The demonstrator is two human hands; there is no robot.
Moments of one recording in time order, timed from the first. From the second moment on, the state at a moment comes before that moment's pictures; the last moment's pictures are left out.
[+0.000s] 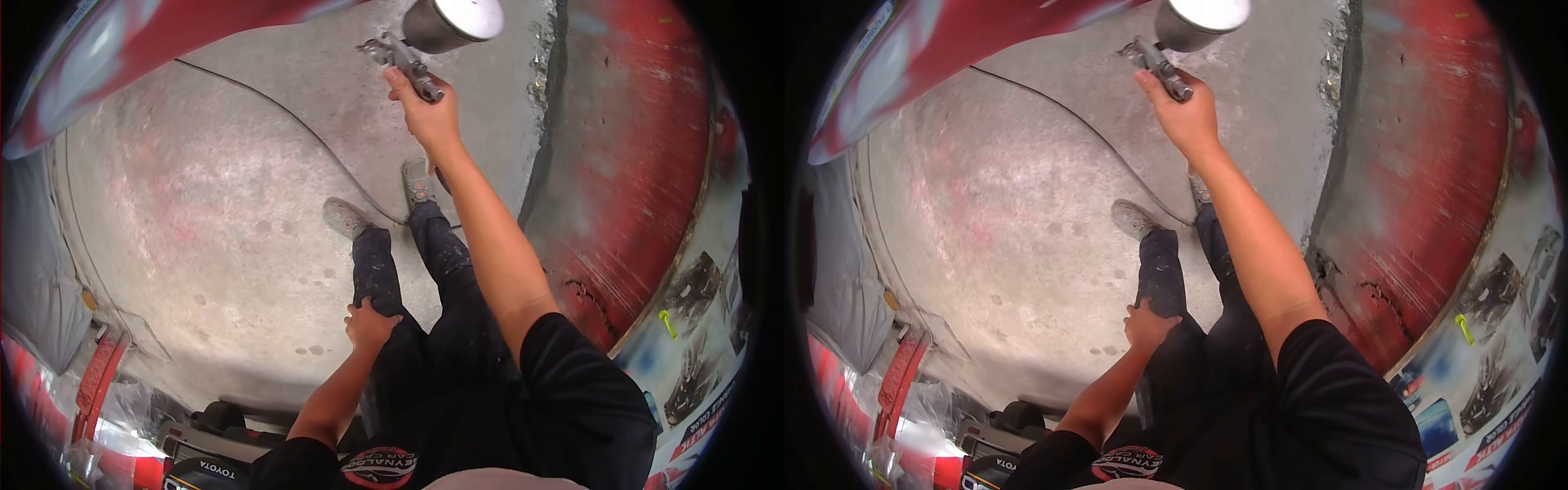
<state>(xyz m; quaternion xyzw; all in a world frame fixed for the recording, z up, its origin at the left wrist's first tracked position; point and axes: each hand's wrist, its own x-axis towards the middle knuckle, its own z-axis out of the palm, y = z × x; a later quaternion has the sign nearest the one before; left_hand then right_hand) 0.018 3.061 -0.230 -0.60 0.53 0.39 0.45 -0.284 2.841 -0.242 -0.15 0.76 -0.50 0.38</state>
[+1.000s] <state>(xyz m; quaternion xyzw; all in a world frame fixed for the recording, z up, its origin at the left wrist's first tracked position) 0.020 3.052 -0.230 -0.60 0.53 0.40 0.45 -0.240 2.846 -0.166 -0.21 0.71 -0.54 0.40</state>
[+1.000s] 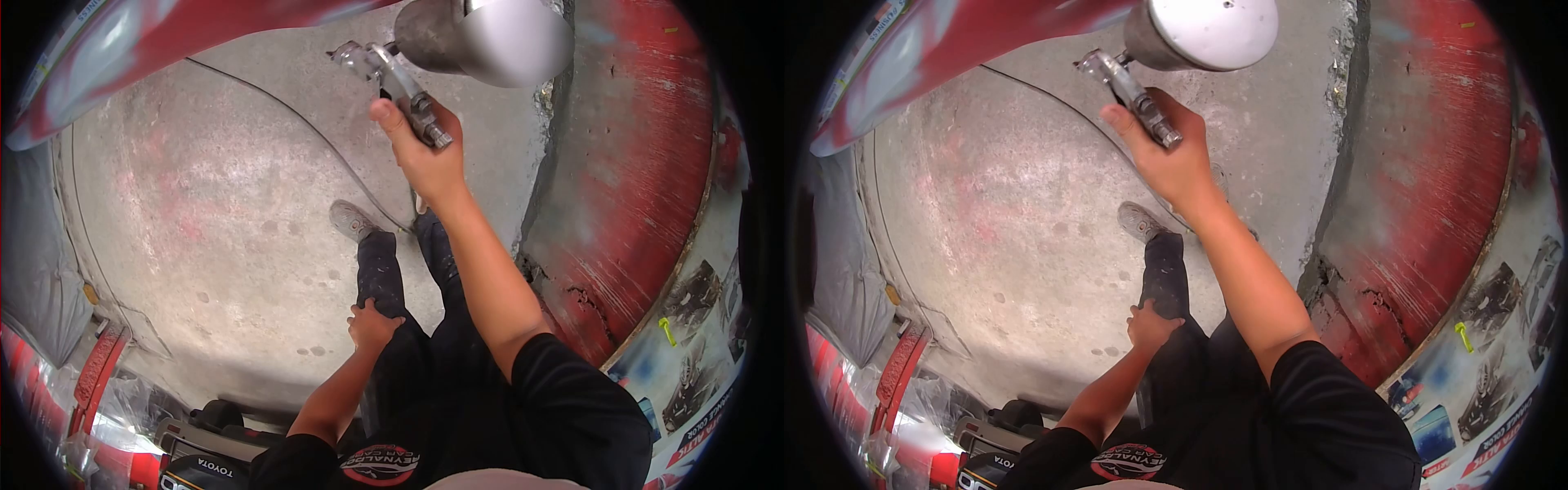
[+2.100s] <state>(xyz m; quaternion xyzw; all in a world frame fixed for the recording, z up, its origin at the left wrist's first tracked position) 0.021 3.055 -0.228 -0.61 0.52 0.40 0.44 -0.241 2.852 -0.164 -0.28 0.70 -0.55 0.36</state>
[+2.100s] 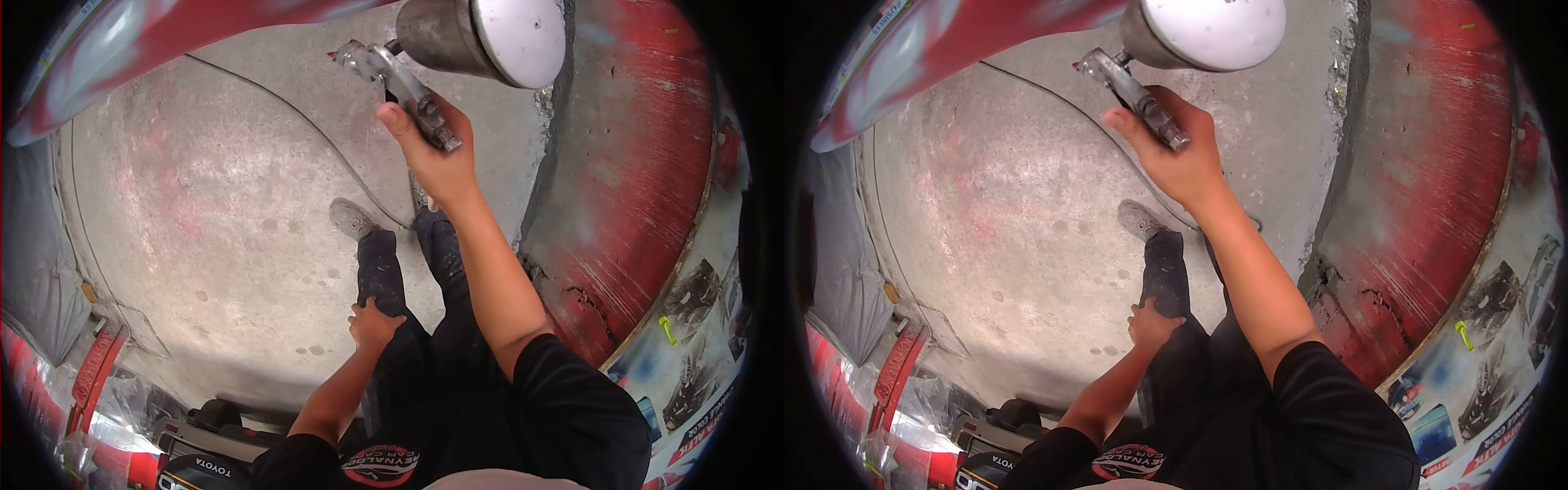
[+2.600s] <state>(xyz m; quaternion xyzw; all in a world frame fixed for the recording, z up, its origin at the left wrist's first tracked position) 0.022 3.060 -0.228 -0.62 0.52 0.40 0.43 -0.240 2.854 -0.174 -0.18 0.73 -0.57 0.33</state>
